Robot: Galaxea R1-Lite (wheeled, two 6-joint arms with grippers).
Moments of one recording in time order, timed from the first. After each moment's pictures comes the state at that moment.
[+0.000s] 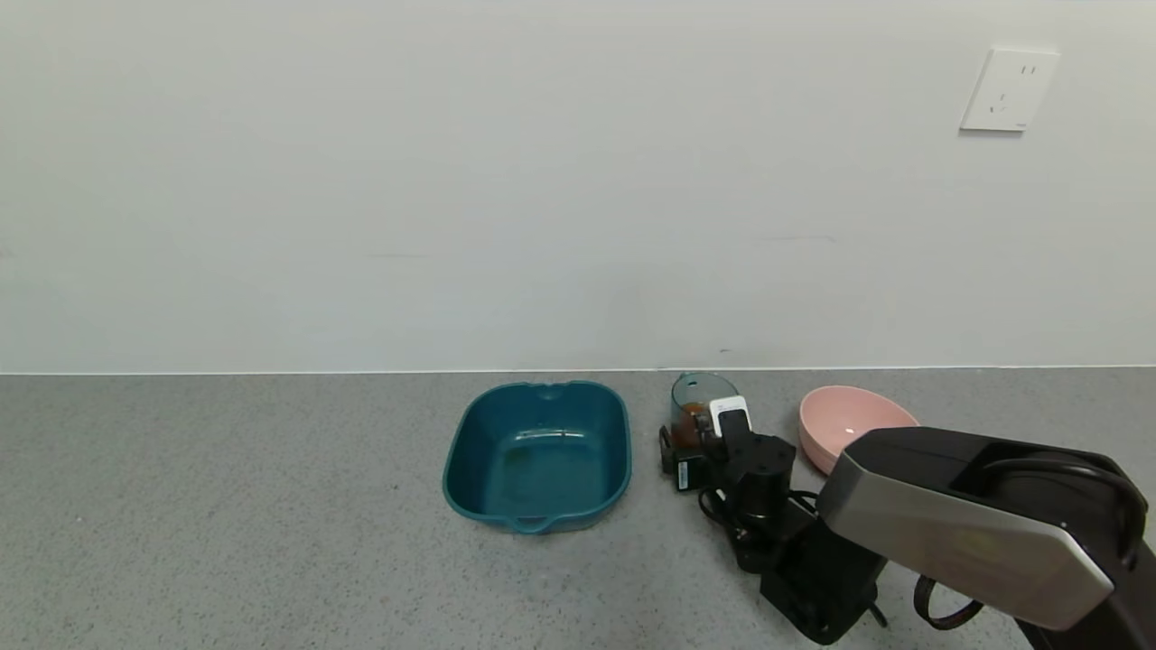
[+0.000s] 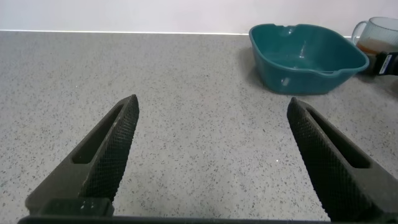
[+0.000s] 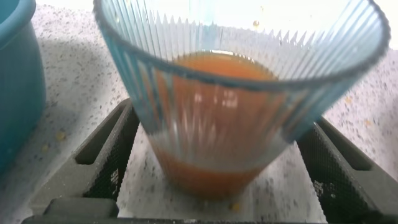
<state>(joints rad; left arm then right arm) 0.00 0.00 0.00 -0.02 0.01 -0.03 0.56 2.54 -1.03 -1.42 -0.43 0.00</state>
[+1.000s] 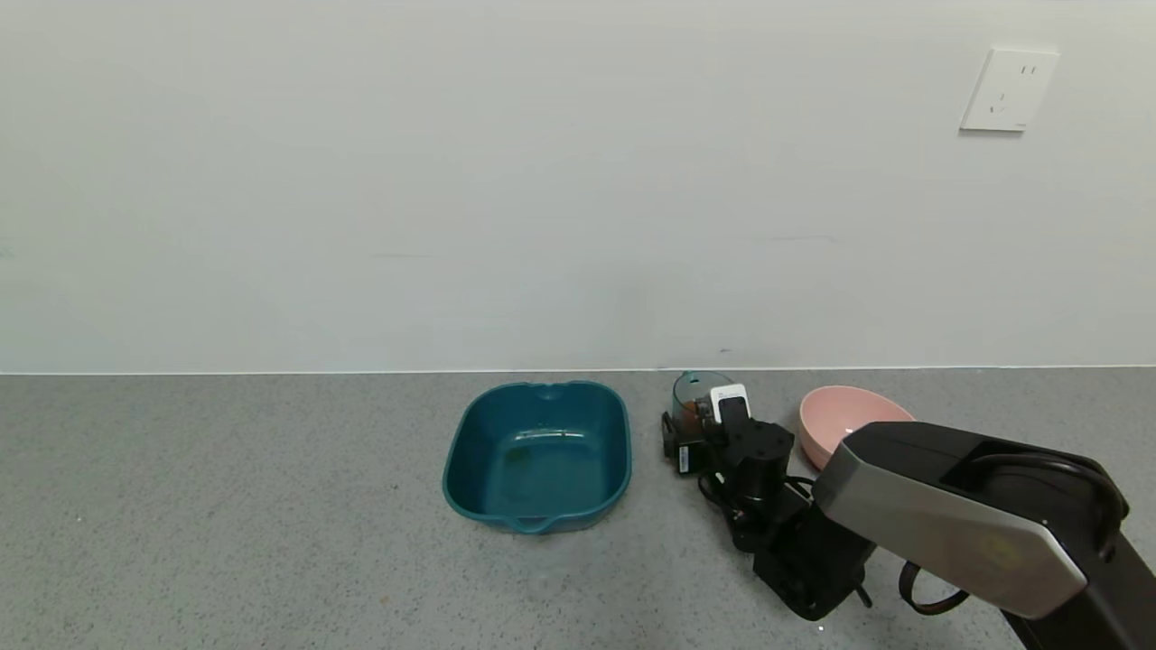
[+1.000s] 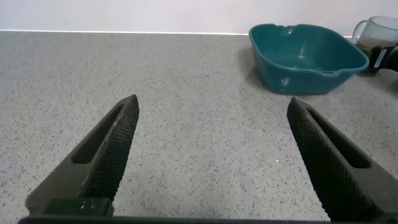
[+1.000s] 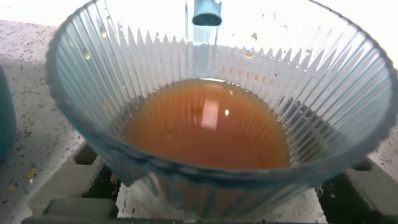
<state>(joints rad) 0.00 0.00 0.00 -0.02 0.01 -0.03 0.53 2.58 -1.13 -1.40 -0.42 -0.02</state>
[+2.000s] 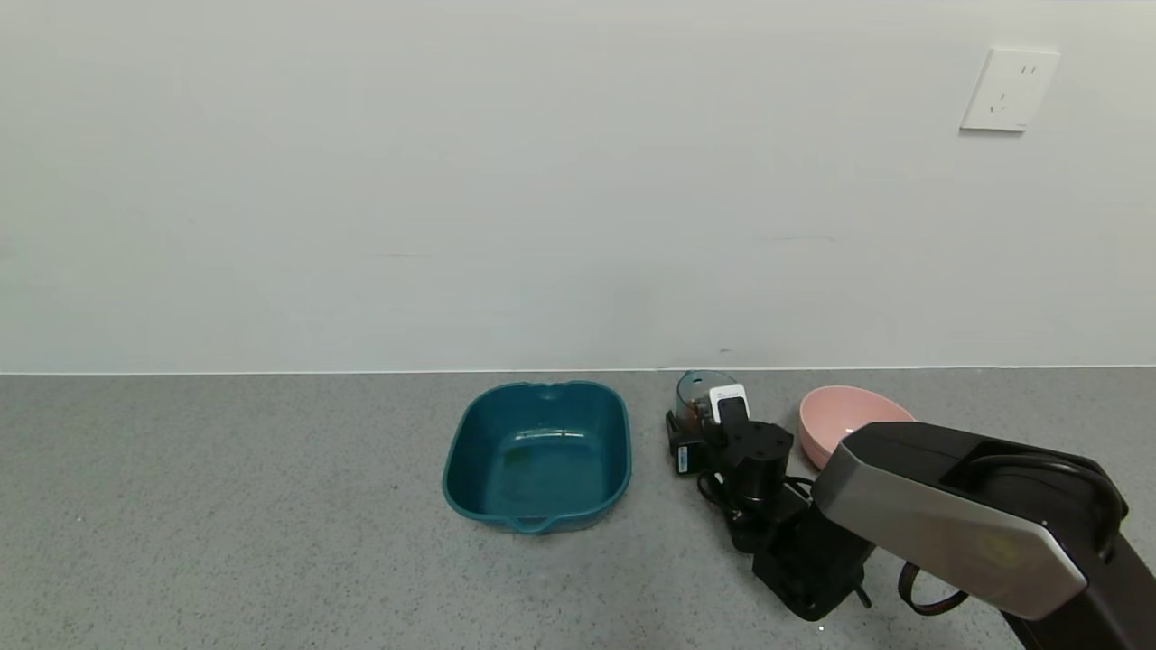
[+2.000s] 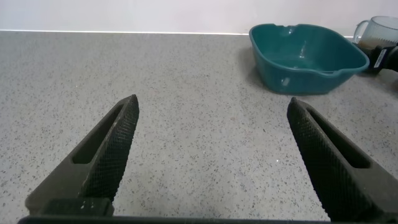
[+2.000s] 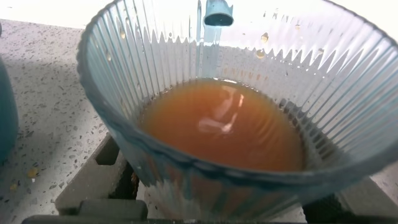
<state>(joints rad) 0.00 0.00 0.00 -0.02 0.01 -0.03 0.53 2.58 -1.13 -1.40 -0.42 -0.02</state>
